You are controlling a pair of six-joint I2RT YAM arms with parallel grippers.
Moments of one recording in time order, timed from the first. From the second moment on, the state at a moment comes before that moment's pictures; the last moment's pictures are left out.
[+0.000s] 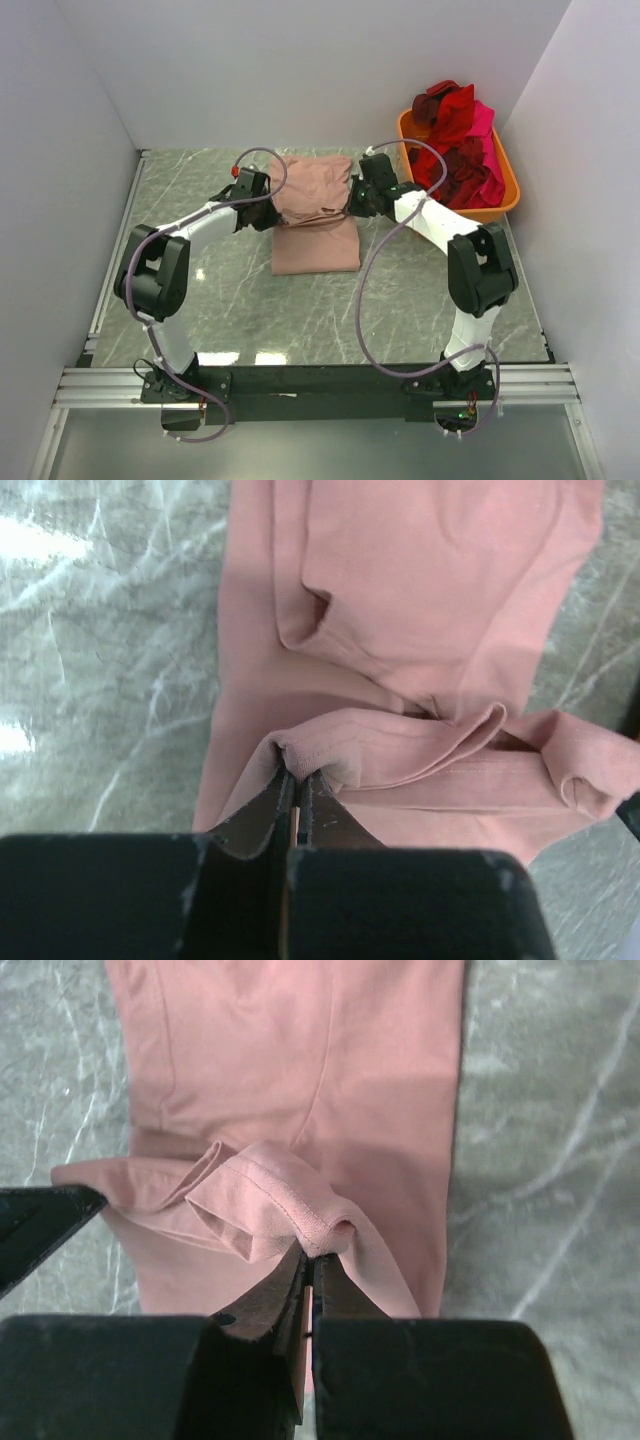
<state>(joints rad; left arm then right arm) -0.38 1.80 1.22 -0.24 0.01 -0.79 0.43 1.82 1.37 -0.33 -0.06 0.57</state>
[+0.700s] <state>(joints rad) -0.31 1.74 1.19 -0.20 0.08 -0.78 0.39 1.94 1.47 -0.32 -0.23 0.45</state>
